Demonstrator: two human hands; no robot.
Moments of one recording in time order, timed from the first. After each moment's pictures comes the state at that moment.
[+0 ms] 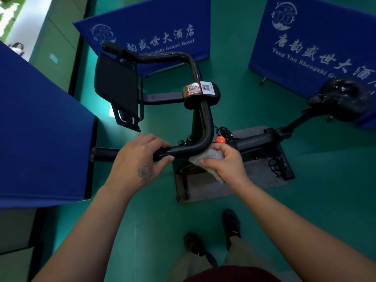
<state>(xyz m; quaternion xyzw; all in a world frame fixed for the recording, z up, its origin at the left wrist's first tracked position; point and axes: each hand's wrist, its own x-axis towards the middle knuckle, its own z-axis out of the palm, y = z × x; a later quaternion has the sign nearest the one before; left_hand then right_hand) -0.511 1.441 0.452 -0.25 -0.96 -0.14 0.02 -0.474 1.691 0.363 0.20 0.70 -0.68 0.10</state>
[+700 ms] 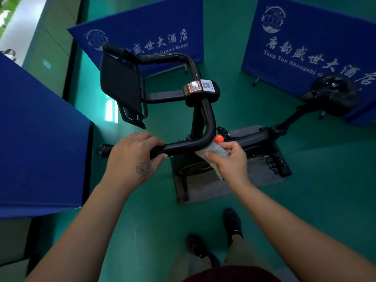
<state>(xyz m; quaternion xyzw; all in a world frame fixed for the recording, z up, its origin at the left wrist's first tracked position) -0.509 1.420 0.460 -0.24 -0.97 -0.06 0.06 -0.456 1.669 0.368 0.30 0.70 -0.65 -0.01</state>
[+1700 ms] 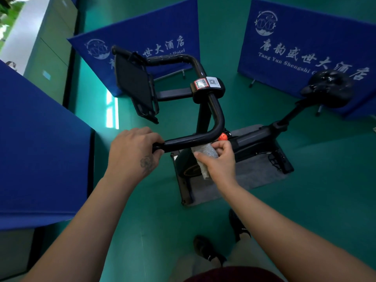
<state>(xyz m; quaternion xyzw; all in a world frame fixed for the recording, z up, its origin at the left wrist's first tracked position) -0.507 1.391 0.475 -0.24 -0.97 -0.03 0.09 -0.442 1.598 0.368 0.31 0.69 -0.66 -0.04</state>
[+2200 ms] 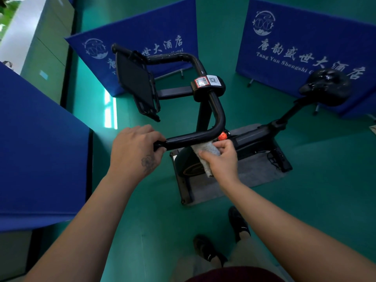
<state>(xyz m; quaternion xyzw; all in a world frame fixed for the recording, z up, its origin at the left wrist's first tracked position) -0.508 1.386 0.469 -0.26 -0.96 -0.05 0.10 -0.440 1.596 0.370 0.32 0.68 -0.65 -0.05</state>
